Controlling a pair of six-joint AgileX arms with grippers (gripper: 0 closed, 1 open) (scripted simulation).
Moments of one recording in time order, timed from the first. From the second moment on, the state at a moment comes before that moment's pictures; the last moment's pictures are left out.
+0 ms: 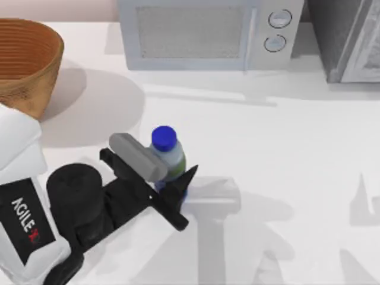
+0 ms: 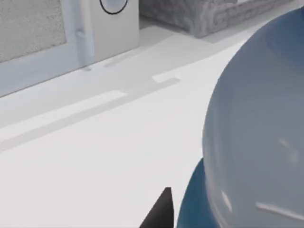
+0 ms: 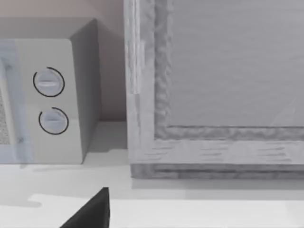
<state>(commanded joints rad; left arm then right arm) -0.58 2.01 0.36 1.48 0.24 0.06 0.00 0.00 0.00 0.00 0.00 0.00</state>
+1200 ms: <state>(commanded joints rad) 0.23 1.46 1.10 0.15 0.30 0.09 0.00 0.00 0.00 0.00 0.00 0.00</state>
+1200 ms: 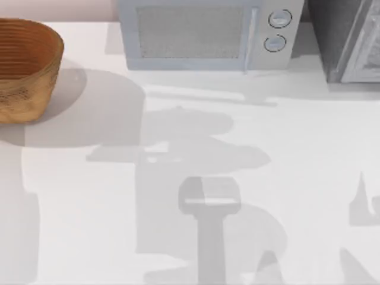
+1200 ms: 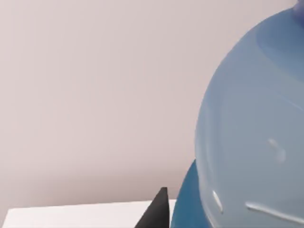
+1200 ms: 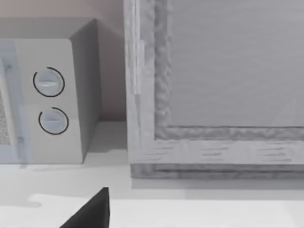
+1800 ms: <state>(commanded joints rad) 0.21 1.56 1.12 0.23 0.29 0.09 0.00 0.00 0.00 0.00 0.00 0.00</state>
